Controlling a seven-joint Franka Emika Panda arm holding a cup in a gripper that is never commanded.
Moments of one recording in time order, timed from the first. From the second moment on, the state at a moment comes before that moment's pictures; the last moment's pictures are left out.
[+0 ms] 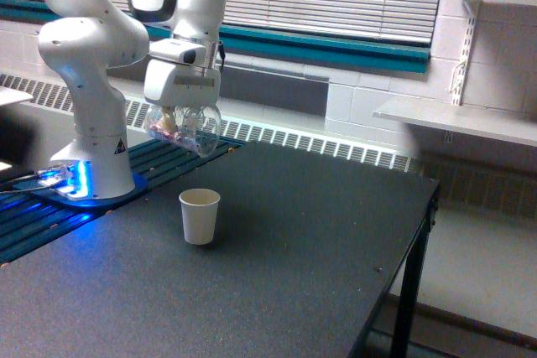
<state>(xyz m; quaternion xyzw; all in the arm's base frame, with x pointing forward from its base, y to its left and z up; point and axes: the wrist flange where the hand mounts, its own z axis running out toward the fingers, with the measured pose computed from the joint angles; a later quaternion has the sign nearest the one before) 0.284 -0.068 0.330 0.92 -0.37 0.01 0.10</state>
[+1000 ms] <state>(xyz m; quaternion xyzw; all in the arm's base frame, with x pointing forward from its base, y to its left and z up) 0.277 -0.069 0.315 0.93 -0.36 -0.02 0.12</state>
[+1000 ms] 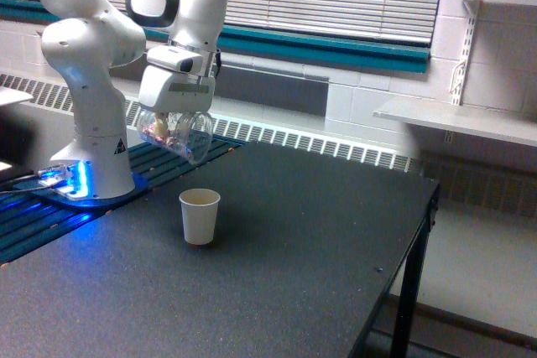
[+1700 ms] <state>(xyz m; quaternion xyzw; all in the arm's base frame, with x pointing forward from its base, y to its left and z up) 0.272 -0.061 0.304 0.93 -0.35 -0.04 0.14</state>
